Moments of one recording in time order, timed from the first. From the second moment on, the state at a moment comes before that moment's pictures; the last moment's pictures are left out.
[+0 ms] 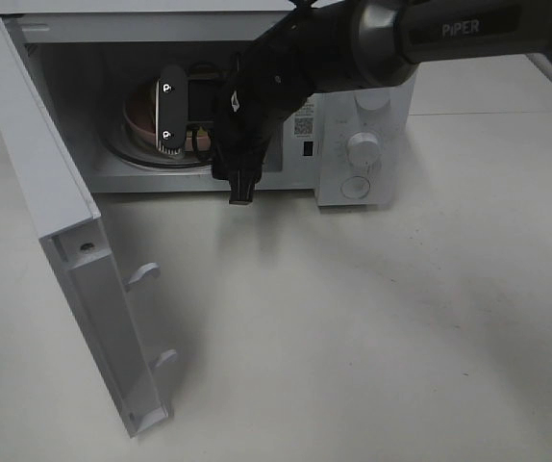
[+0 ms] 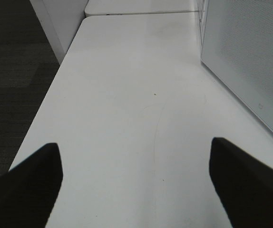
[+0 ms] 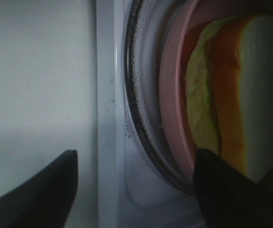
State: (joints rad) left arm 0.01 0.00 -0.49 0.16 1.04 -0.04; right arm 0.67 2.21 -1.67 -0.31 0.33 -0.78
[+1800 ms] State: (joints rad) left arm 0.01 0.00 -0.49 0.16 1.04 -0.04; right arm 0.64 1.65 -1.33 -0.17 1.01 0.36
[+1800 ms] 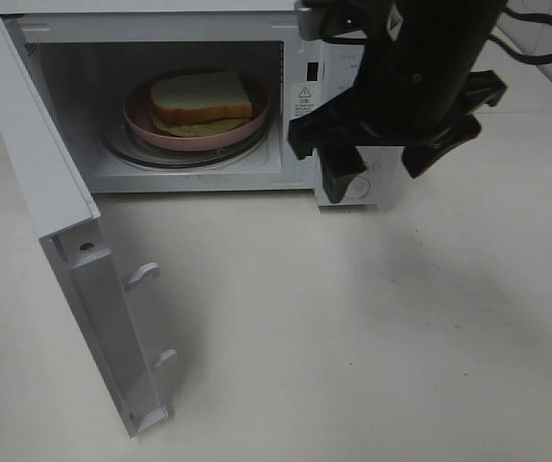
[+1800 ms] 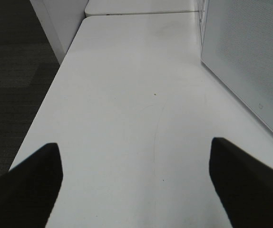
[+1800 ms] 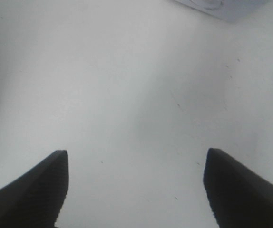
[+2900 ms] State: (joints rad) left arm 0.01 0.00 -0.49 0.16 1.04 -0.04; right arm 0.13 1.06 -1.00 -0.17 1.22 0.29
